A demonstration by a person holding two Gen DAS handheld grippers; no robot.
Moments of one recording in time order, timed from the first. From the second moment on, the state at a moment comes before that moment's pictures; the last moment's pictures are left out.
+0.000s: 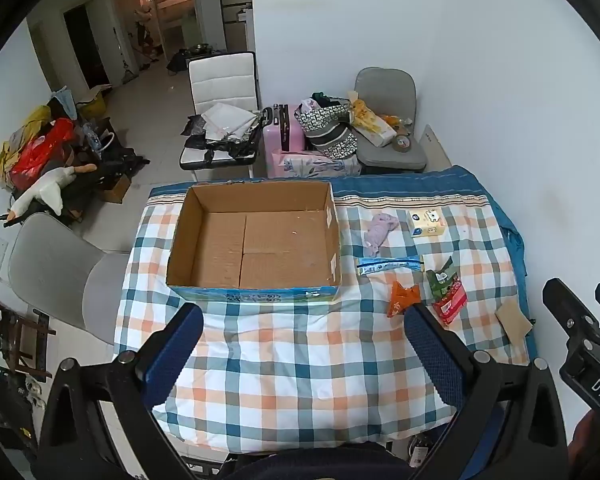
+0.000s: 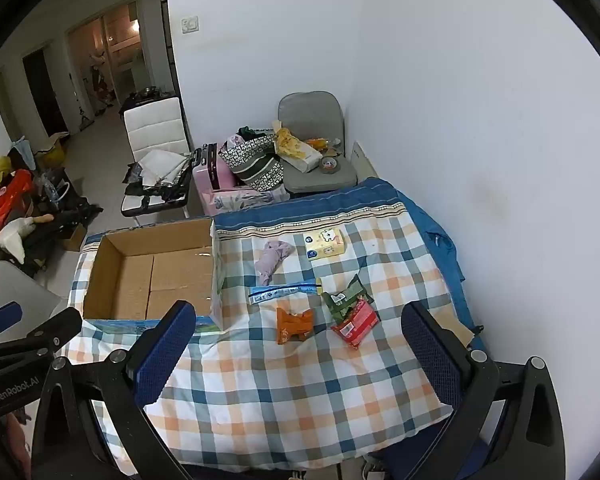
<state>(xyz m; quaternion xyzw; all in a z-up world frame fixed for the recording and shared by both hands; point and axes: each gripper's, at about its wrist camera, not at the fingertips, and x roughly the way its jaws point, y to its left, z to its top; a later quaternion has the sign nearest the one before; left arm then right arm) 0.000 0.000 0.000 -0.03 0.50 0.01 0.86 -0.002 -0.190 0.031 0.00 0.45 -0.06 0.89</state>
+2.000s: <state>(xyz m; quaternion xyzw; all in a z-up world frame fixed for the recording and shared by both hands) -0.001 0.012 0.004 -0.02 0.49 0.02 0.87 0.003 -0.188 0.036 -0.01 0.45 -0.07 0.89</state>
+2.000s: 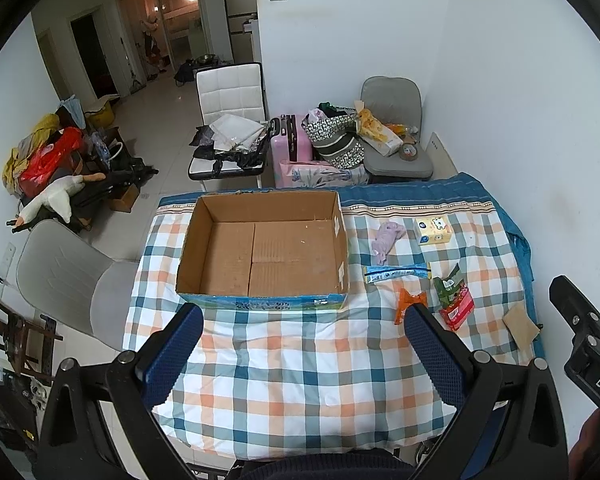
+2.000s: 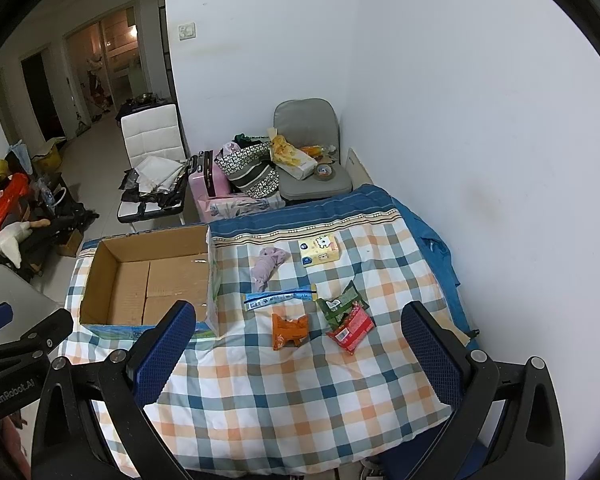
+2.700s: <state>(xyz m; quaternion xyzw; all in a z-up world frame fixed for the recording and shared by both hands) 0.006 0.017 0.011 -0.02 0.49 0.03 0.87 0.001 -0.188 0.036 -0.01 0.45 -0.07 0.89</state>
